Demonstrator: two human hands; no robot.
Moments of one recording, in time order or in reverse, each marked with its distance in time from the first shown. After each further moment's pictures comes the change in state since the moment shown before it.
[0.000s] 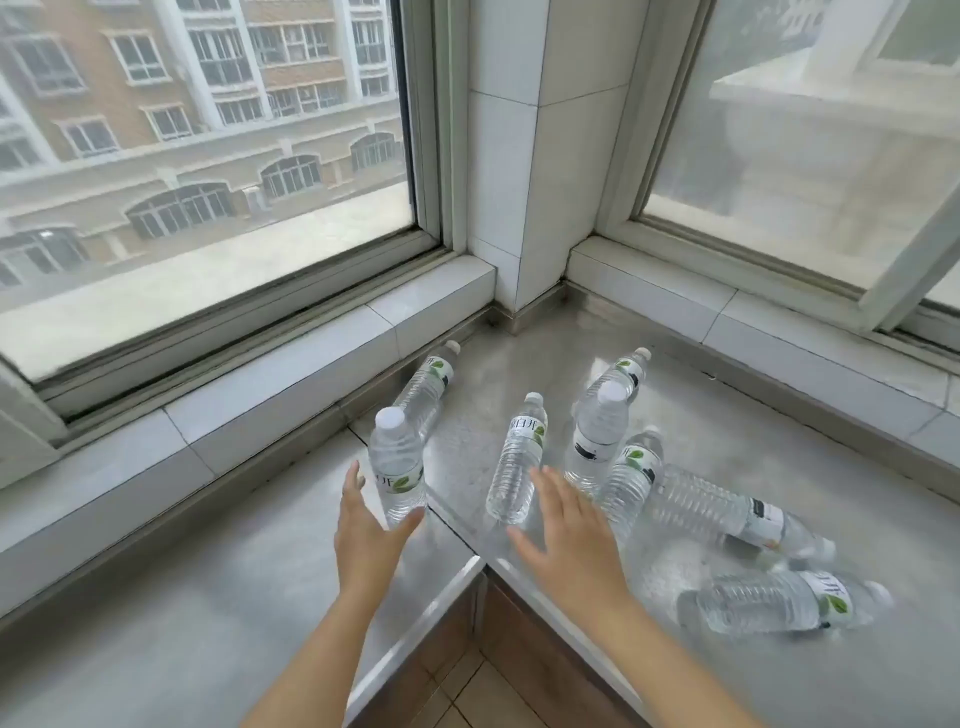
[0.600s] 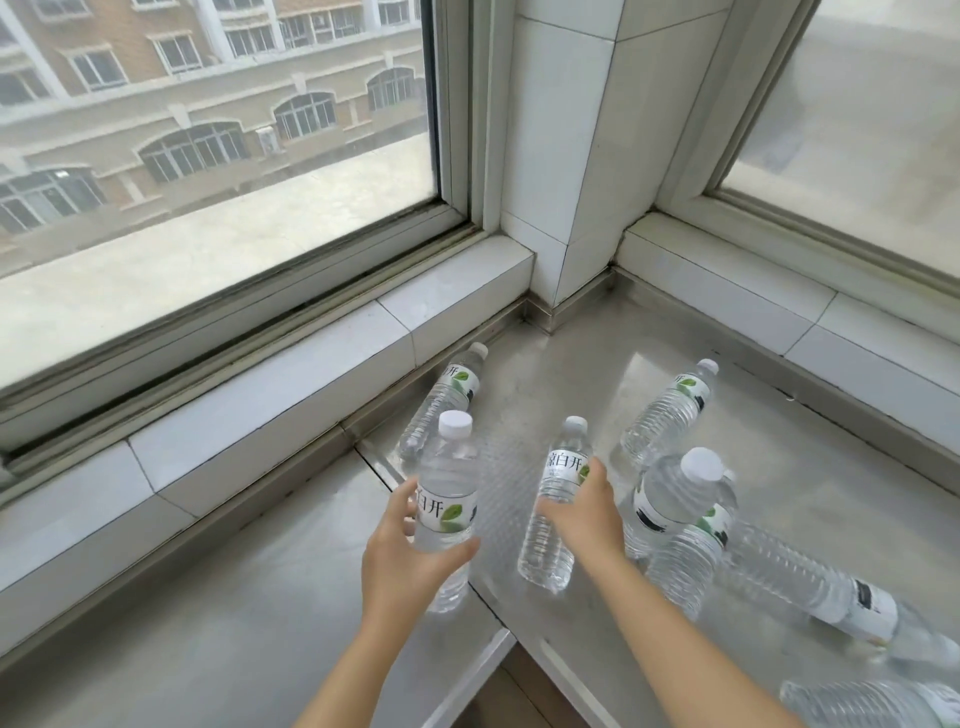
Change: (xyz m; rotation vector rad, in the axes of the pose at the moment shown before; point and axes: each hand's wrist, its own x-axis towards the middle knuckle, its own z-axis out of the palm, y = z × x) left_hand 0.045 0.036 0.018 -0.122 -0.131 -0.067; right_hand 0.152 0.021 0.054 0.511 -0.116 0.619
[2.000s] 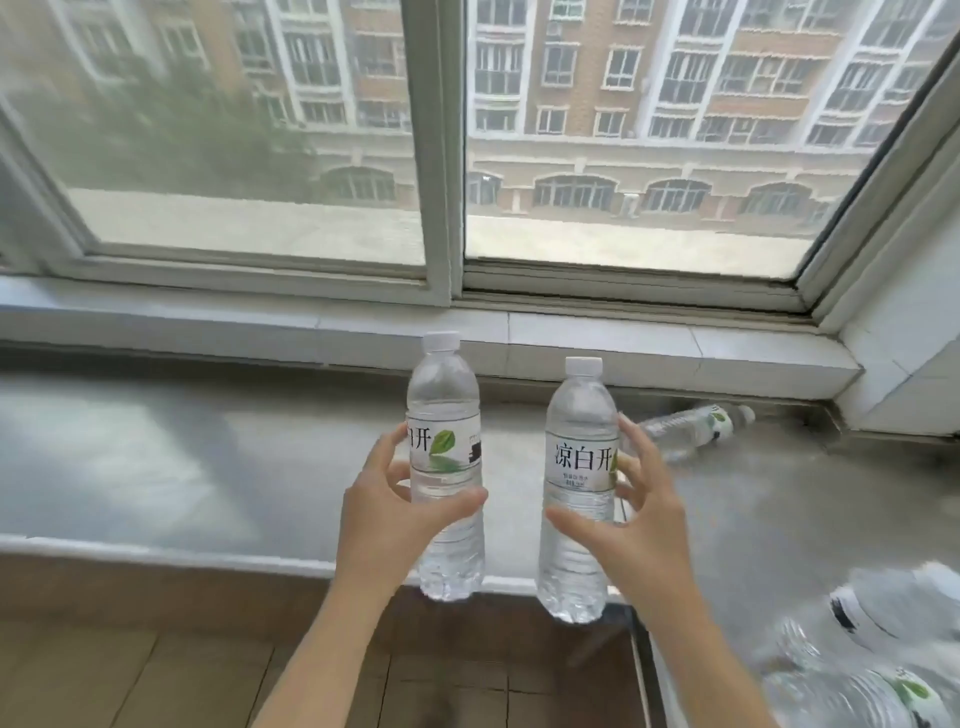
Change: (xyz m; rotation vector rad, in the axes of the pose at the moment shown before) left_hand -0.262 0.036 -0.133 -0.199 0.754 -0.169; right_hand -0.226 -0.056 -0.024 0.239 -0.637 -0.928
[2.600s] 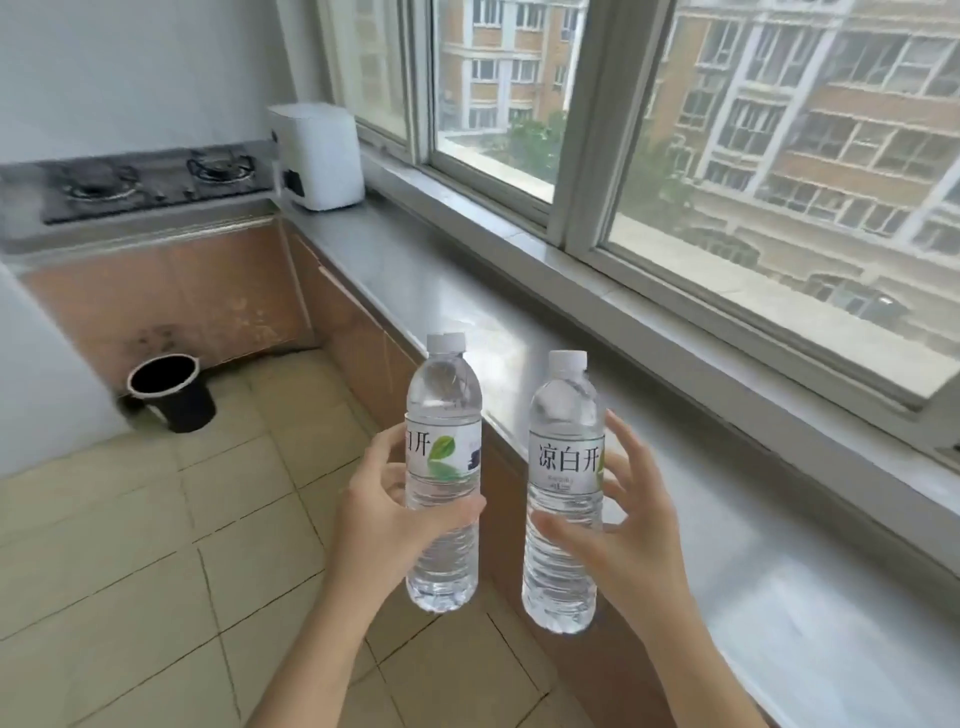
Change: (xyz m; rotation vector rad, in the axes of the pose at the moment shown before) left_hand -0.175 -0.098 -0.306 -0.118 0.797 -0.193; right_hand -0.131 -0.151 0.289 0.171 -0.829 -0.319
